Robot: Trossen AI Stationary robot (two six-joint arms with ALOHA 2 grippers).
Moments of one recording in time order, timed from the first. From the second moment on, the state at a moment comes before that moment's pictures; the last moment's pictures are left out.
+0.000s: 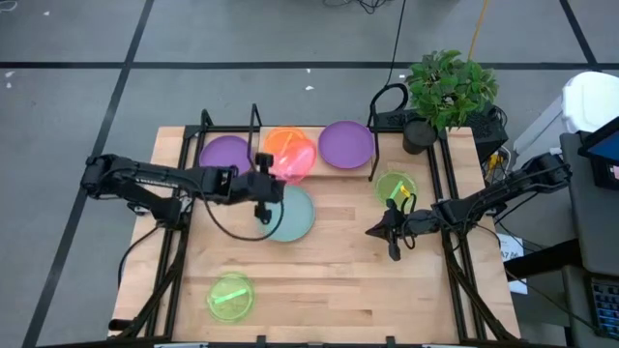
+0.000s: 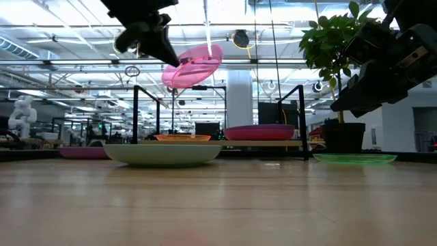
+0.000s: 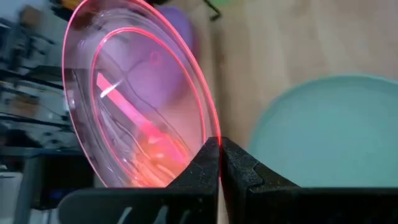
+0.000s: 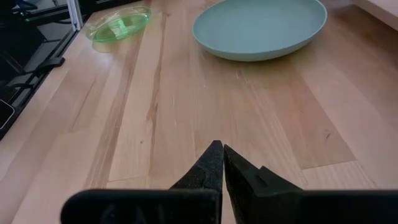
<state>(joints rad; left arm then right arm) -0.02 1.32 1.02 -0.47 -0.45 0.47 0.32 1.00 0.17 0.35 0.24 0.37</state>
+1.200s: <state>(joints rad) 0.38 1.51 1.02 -0.24 -0.28 0.50 0.32 1.00 0.17 0.35 0.23 0.38</state>
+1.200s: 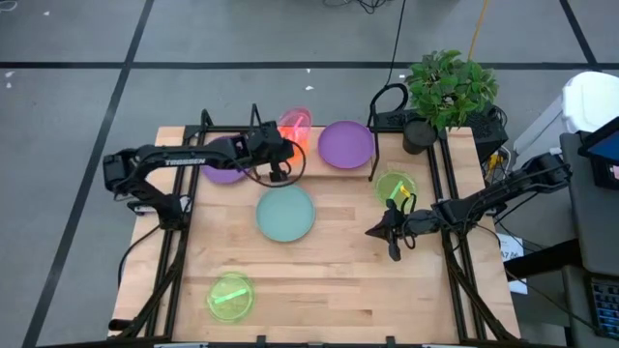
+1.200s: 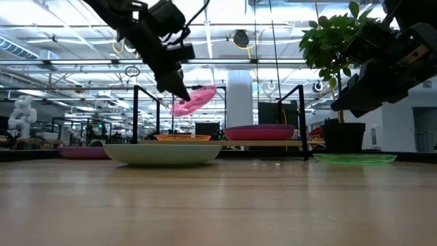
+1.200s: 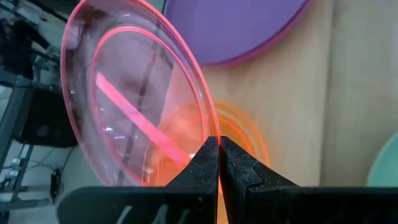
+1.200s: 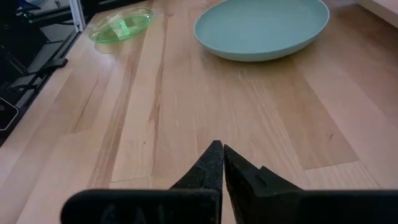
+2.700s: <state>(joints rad) 0.38 1.60 1.02 -0.38 -0.31 0.52 0.34 1.00 0.17 0.37 0.23 0.38</state>
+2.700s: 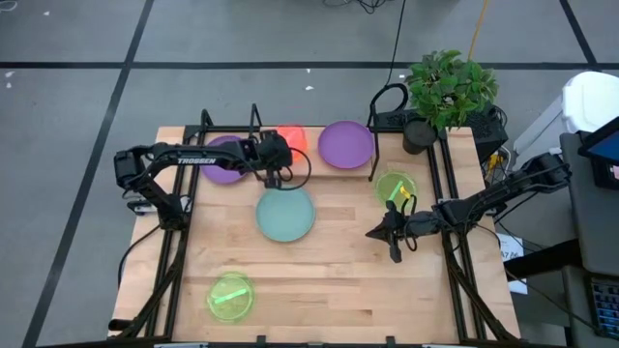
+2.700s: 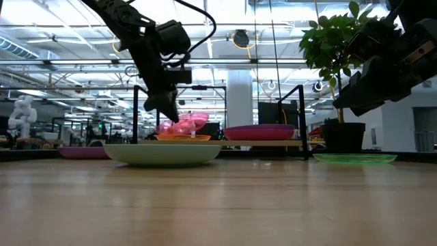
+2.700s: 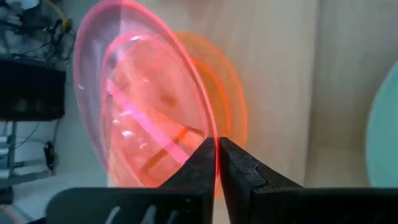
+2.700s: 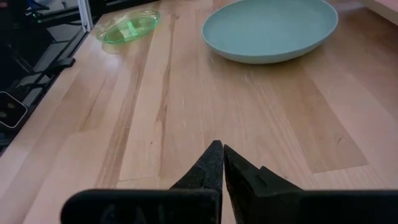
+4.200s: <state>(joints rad) -0.27 1.60 1.02 -0.47 -0.32 -0.09 0.35 1.00 0.17 0.37 0.23 0.42</state>
